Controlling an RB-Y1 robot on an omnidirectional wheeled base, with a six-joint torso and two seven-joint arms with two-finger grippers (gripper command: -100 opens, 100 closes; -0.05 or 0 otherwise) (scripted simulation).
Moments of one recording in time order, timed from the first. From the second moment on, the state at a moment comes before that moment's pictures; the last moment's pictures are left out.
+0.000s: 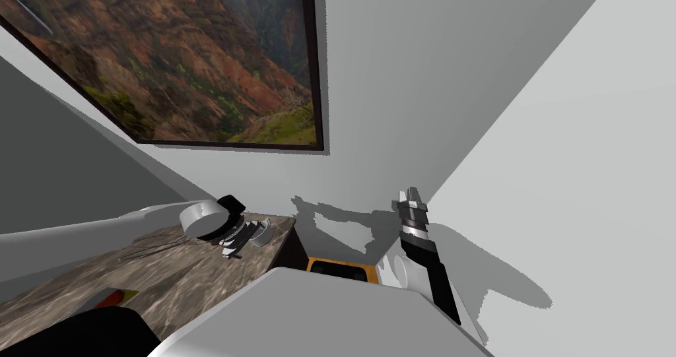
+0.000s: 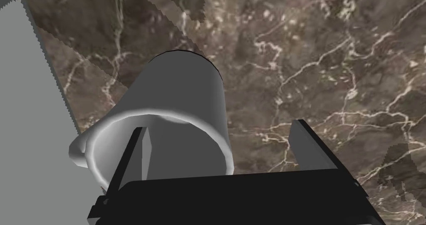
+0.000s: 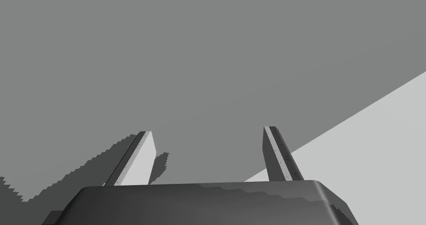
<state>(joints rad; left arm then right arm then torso) 0.86 1.73 0.24 -2.06 1.46 0.87 0.32 0.49 0.05 0.00 -2.23 -0.02 -0.40 0.05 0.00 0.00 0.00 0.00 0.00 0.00</state>
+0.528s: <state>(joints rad) 0.86 1.72 0.20 -2.05 1.45 0.85 0.31 0.49 0.05 0.00 -2.23 -0.02 -0.40 0.05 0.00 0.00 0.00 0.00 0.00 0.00</state>
